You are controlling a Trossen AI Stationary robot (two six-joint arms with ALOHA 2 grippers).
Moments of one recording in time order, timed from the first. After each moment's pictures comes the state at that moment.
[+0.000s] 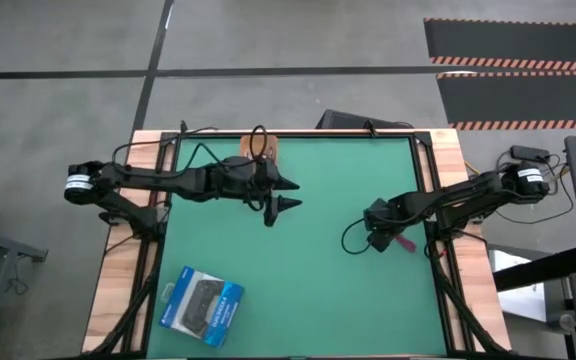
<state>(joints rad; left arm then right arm) 0.09 1.39 1.00 0.13 0.06 -0.25 0.04 1.34 0.55 -0.80 0.08 0.81</state>
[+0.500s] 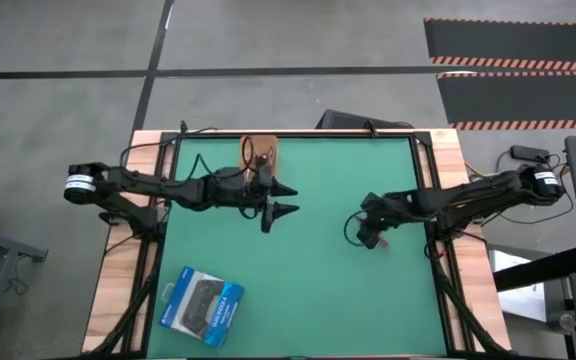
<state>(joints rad) 0.07 1.39 0.81 0.45 0.05 -0.28 0.04 1.13 0.55 -0.50 0.08 0.70</state>
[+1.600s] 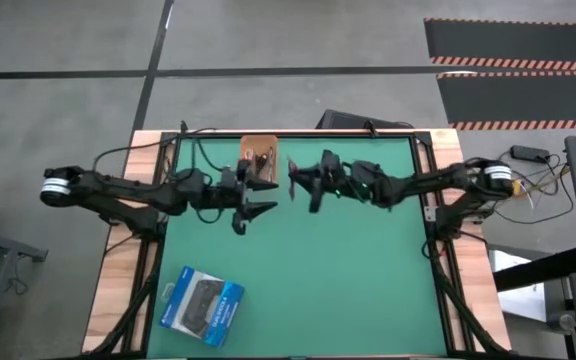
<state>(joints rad) 0.01 1.15 0.65 0.70 0.02 -0.14 -0.15 1.57 0.79 0.84 0.07 0.29</state>
